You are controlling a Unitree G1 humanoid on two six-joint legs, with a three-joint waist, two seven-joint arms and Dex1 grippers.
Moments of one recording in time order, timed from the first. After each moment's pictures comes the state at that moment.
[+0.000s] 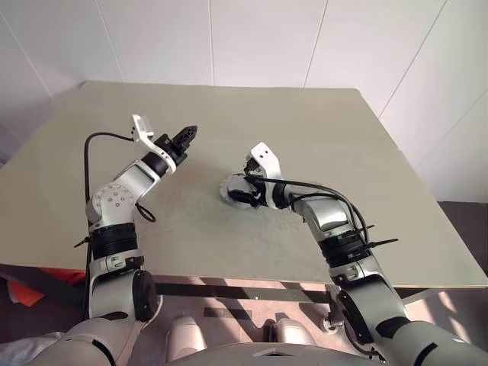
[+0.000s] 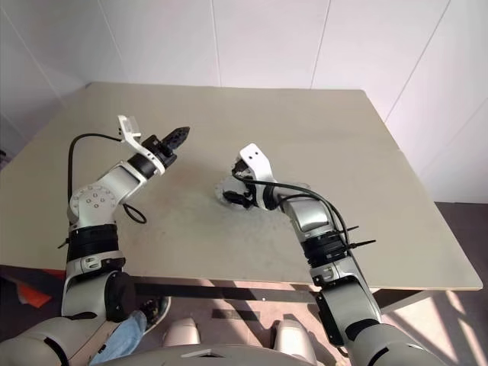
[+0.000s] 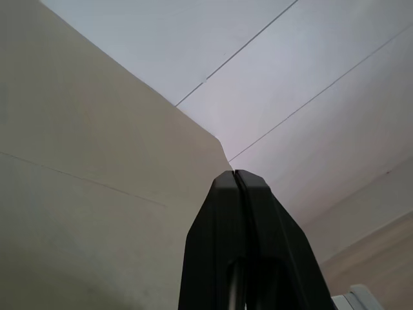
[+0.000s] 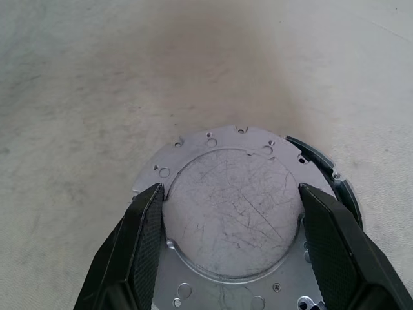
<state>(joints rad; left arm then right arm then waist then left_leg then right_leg) -0.64 0.18 0.46 0.19 -0.88 0.85 -0.31 -0.60 -0.13 0.20 0.23 0.04 0.68 0.71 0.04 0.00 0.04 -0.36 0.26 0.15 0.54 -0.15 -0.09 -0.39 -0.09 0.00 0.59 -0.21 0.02</state>
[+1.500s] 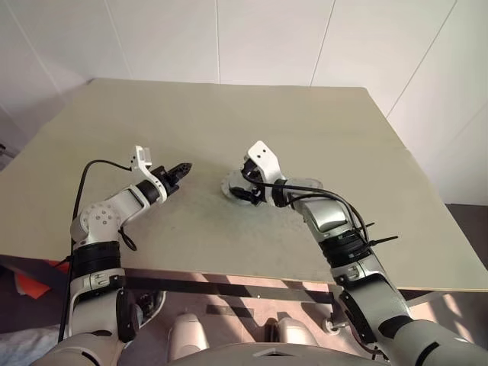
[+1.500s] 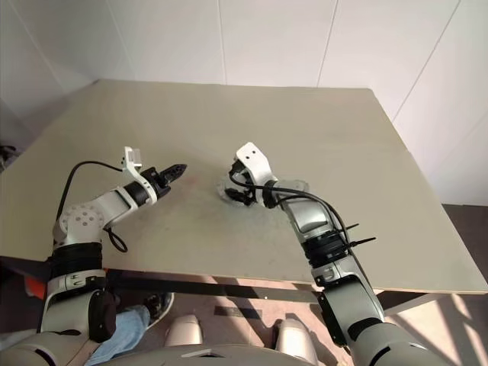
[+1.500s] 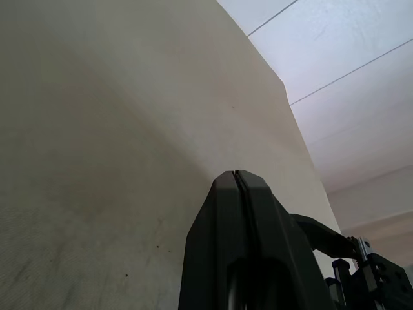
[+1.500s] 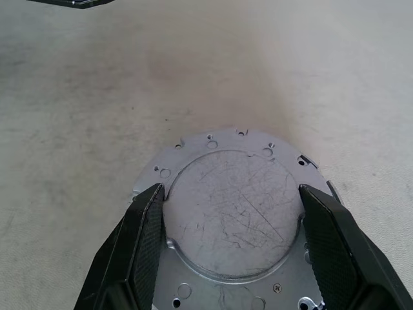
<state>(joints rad) -0.50 0.29 0.42 0.23 -0.89 0.99 -0.30 -0.61 -0.16 0.22 0.22 0.02 0.61 0.65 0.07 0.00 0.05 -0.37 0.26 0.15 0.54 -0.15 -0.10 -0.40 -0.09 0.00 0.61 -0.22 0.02</state>
